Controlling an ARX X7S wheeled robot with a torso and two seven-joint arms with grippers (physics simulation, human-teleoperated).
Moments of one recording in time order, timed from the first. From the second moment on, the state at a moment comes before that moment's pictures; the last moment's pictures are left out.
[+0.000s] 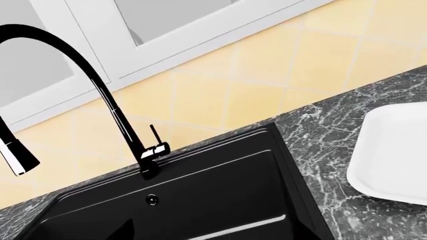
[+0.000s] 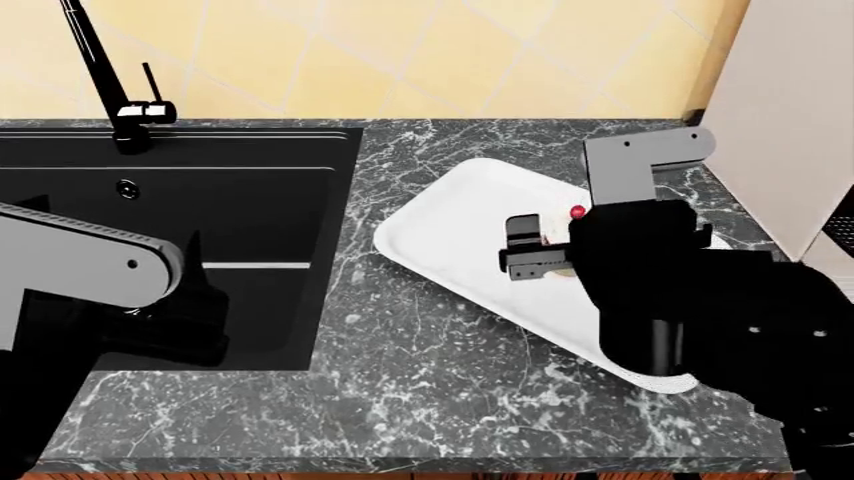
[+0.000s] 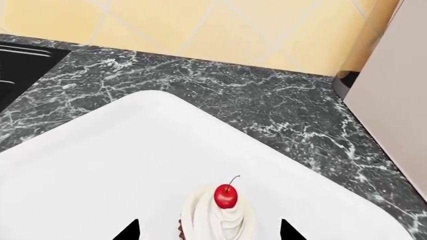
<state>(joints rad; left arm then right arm) -0.97 -1.07 0.29 0.90 -1.92 -1.04 -1.36 1.08 0.59 -0.69 -0.17 1.45 0.92 1.08</state>
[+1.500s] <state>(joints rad) -0.92 -1.08 0.28 0.90 -1.87 -1.02 -1.31 1.05 0.49 -0.80 0.11 1.25 0.84 0.95</state>
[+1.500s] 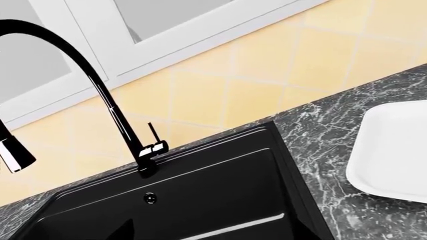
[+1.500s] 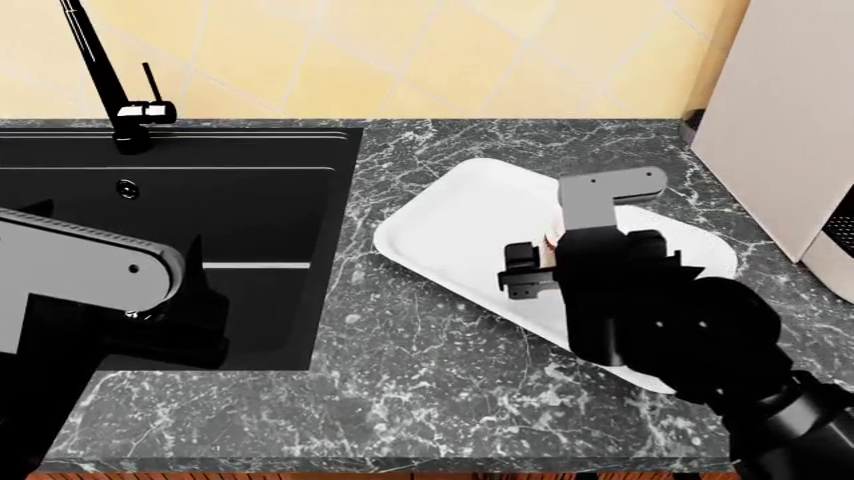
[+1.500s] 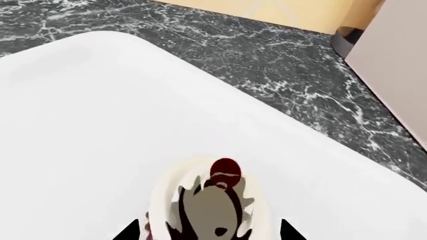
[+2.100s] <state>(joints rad) -0.90 -1.09 0.28 0.91 -1.85 -1.01 -1.31 1.07 0.50 -0.78 0.13 1.25 0.78 0.94</state>
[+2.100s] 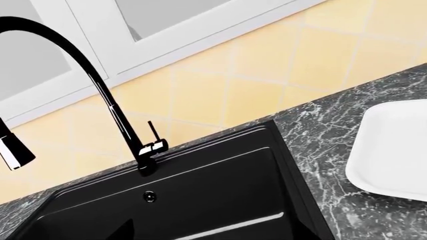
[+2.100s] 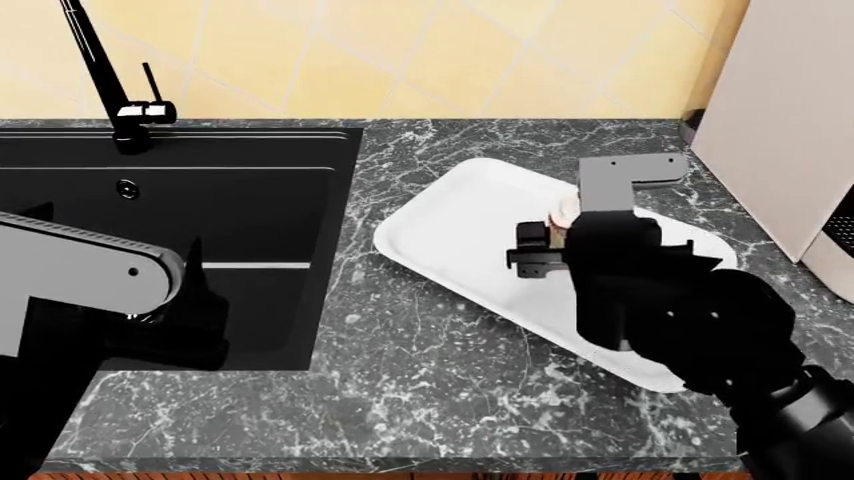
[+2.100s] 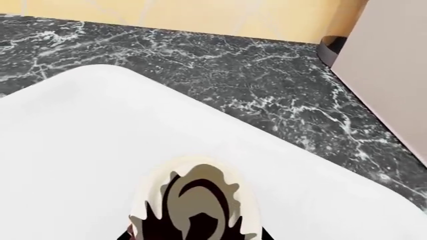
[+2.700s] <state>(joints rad) -0.90 -1.11 0.27 0.91 -1.86 -0.99 -1.31 1.13 0.61 -0.73 -0.11 1.29 0.81 0.95</state>
